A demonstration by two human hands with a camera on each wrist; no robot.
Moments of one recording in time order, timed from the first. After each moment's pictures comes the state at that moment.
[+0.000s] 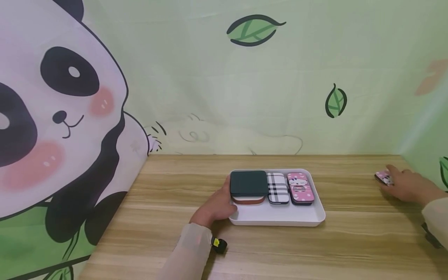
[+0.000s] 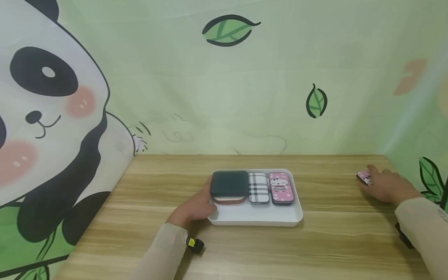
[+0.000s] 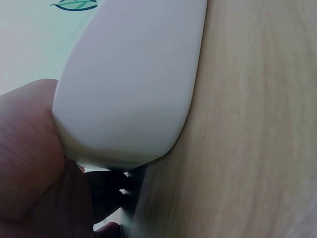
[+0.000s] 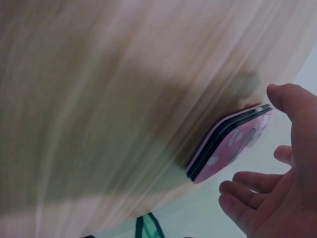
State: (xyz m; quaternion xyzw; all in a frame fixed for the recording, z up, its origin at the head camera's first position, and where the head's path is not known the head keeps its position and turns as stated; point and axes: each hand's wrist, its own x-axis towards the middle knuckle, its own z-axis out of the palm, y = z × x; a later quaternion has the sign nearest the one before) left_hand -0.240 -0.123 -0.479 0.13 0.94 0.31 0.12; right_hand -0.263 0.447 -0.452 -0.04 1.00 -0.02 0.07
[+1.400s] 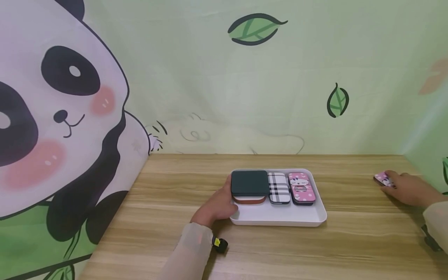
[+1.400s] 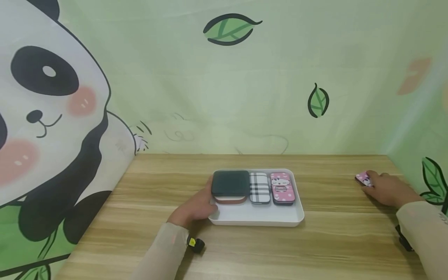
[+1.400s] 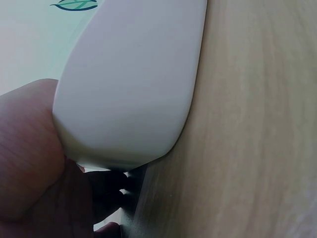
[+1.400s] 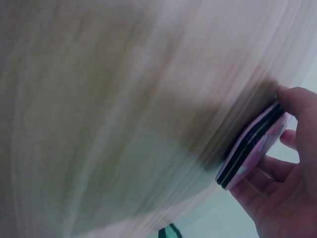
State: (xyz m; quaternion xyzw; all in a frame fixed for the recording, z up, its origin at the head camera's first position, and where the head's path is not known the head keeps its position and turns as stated) left_hand -0.239 -0.124 -0.478 0.14 0.93 0.31 0.11; right_hand -0.267 0.457 -0.473 -0.10 0.99 -0.01 0.05
